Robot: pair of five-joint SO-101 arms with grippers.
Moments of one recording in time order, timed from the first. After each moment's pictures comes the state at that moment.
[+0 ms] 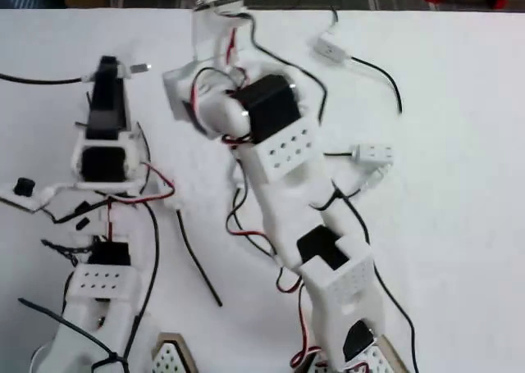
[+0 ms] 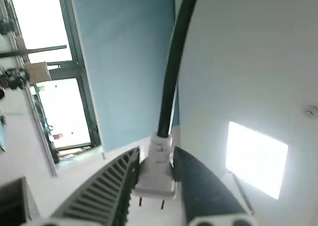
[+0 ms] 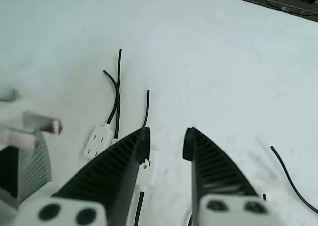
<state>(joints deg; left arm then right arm) -3.8 -52.9 80.8 -53.1 84.8 -38.8 25.9 -74.2 98.2 -9.9</state>
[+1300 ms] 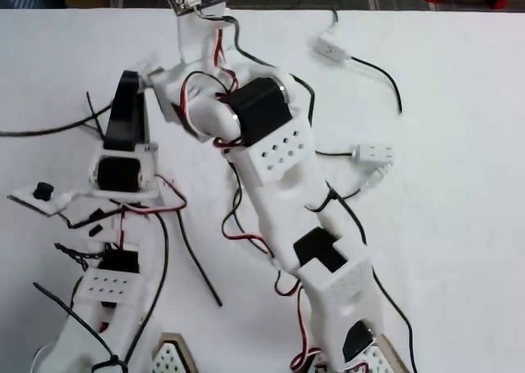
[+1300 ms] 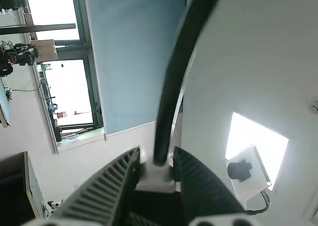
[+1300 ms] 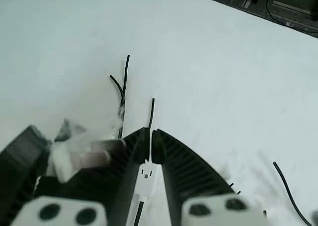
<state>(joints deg) 1.3 -53.0 85.9 -56.1 85.8 -40.0 25.5 -72.7 94.5 -7.9</state>
